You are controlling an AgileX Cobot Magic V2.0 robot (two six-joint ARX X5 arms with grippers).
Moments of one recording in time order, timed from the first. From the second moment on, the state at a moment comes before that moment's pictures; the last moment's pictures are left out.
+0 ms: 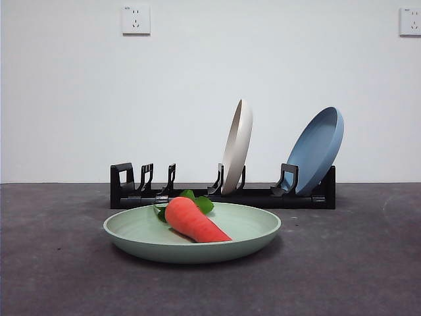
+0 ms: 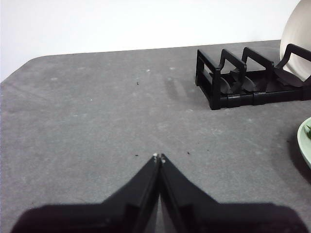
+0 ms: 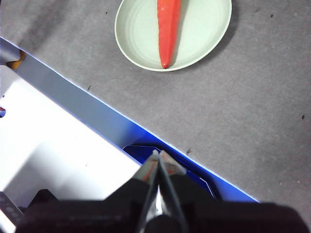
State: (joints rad) left arm -0.09 0.01 0.02 -0.18 -0.07 0.02; right arm 0.75 0.71 0.99 -1.15 -0.13 0.24
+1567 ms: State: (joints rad) left arm -0.09 0.01 0.02 -0.18 -0.07 0.02; right arm 0.07 0.00 0.02 -0.16 -0.13 0.12
